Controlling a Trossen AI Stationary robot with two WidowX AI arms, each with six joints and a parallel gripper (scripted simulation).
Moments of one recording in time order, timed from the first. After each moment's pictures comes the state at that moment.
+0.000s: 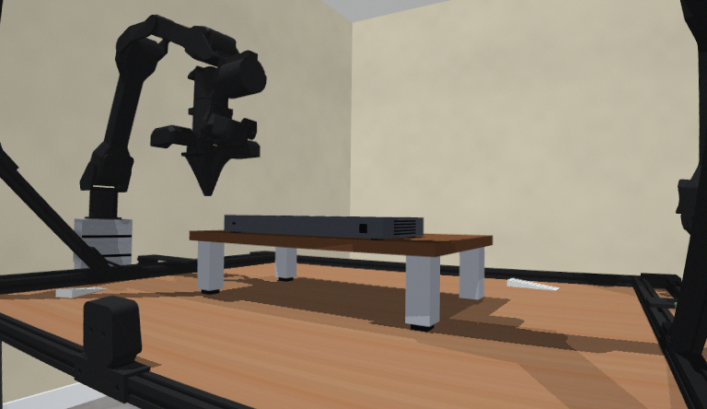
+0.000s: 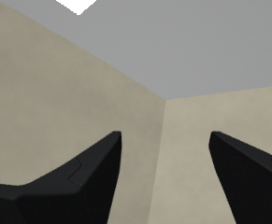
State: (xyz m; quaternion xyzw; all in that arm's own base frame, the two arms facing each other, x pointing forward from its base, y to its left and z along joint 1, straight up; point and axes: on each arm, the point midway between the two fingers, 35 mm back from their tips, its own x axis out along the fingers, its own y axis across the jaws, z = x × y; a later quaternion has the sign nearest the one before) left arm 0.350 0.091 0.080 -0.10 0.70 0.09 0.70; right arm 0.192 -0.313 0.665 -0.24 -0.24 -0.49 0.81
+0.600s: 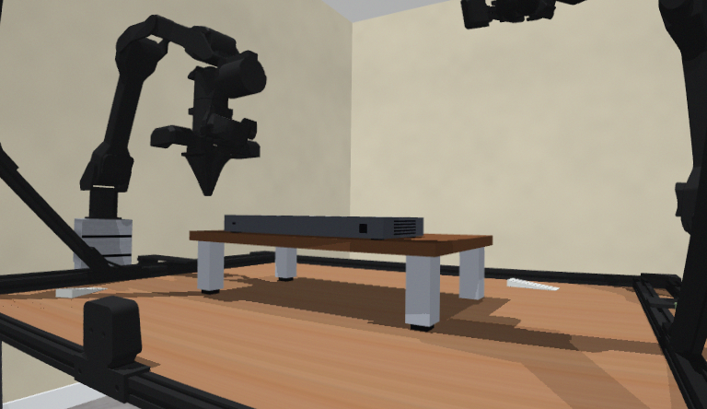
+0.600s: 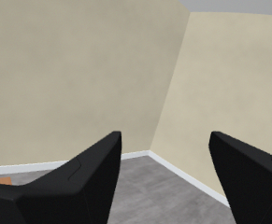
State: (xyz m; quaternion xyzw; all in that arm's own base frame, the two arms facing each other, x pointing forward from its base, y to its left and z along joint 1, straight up) left arm 0.350 0.091 0.080 -0.10 0.70 0.09 0.70; right arm 0.242 -0.396 0.536 -0.16 -0.01 -0.49 0.86
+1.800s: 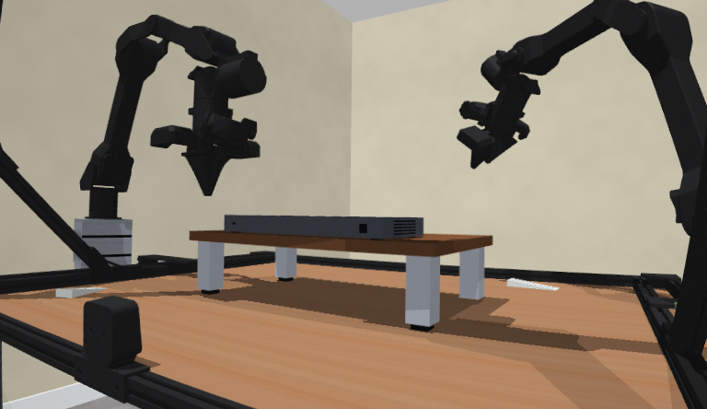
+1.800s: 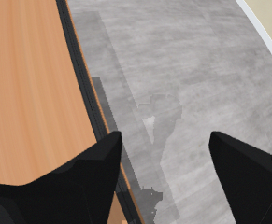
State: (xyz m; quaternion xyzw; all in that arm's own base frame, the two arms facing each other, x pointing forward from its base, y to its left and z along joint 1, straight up) left arm 0.350 0.091 0.080 -0.10 0.70 0.09 0.70; right arm 0.257 -0.423 0.239 0.01 0.43 -0.36 0.83
